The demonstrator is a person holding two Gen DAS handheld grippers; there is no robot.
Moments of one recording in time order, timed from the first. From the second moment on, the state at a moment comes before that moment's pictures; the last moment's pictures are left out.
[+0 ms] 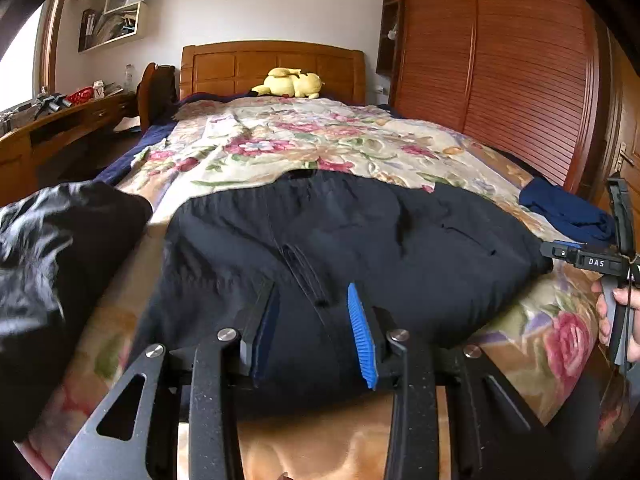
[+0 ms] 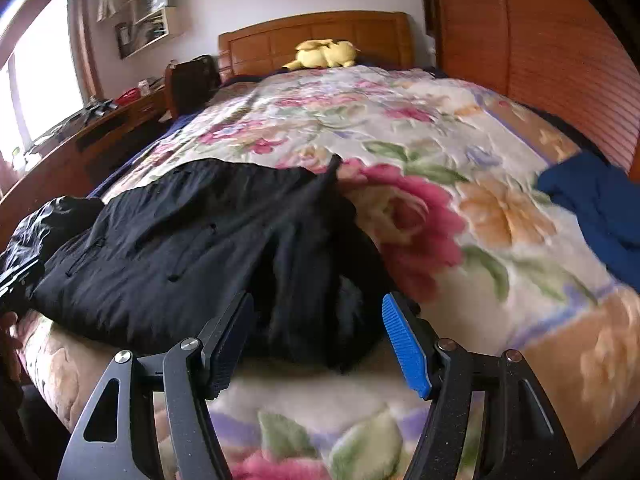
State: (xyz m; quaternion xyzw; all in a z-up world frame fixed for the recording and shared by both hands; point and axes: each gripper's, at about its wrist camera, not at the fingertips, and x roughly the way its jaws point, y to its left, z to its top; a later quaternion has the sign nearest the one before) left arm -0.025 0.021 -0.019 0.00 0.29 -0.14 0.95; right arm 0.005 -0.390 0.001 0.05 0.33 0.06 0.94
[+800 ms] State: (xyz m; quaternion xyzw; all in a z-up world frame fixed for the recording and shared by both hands) left arm -0.025 0.012 -0.055 0.01 0.30 -0.14 0.94; right arm 0.047 -0.390 -0.024 0.15 0.37 0.04 0.91
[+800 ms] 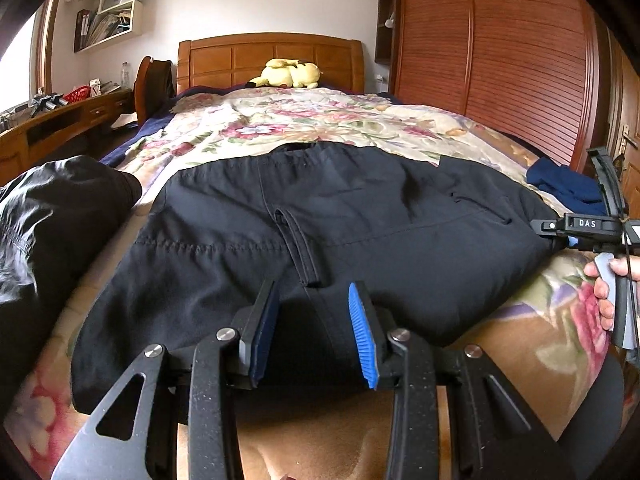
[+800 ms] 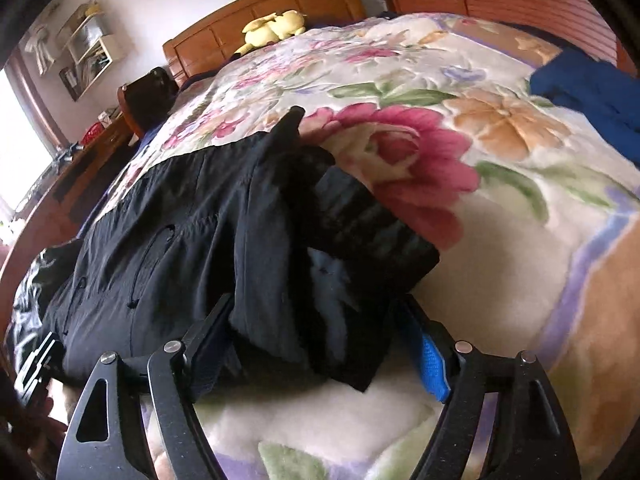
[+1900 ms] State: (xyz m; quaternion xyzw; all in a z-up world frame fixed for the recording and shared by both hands) left arm -0.054 0.091 -0.016 -0.02 0.25 -0.10 0.96; right arm 0.042 -0.328 0.063 0.05 0.28 0.16 0.95
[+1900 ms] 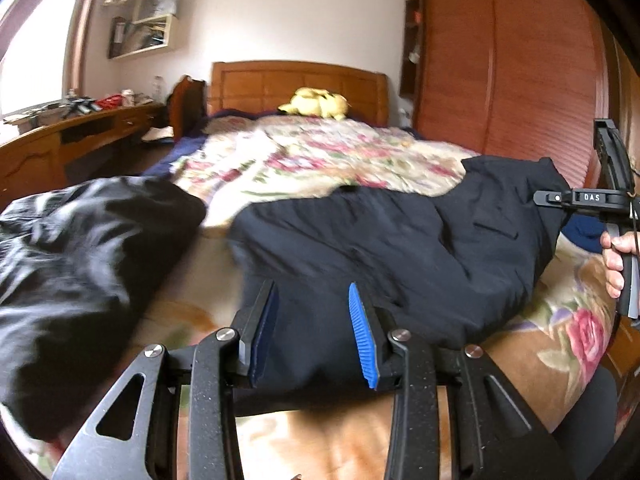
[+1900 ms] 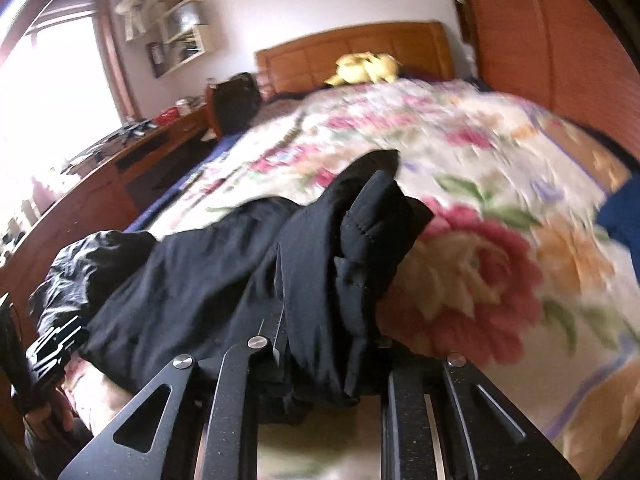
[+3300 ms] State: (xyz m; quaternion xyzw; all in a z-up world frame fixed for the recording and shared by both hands) left arm -0.095 0.202 0.014 -0.07 0.19 0.00 0.98; right arm 0.032 -0.085 0.018 -0.06 0.32 0.40 0.86
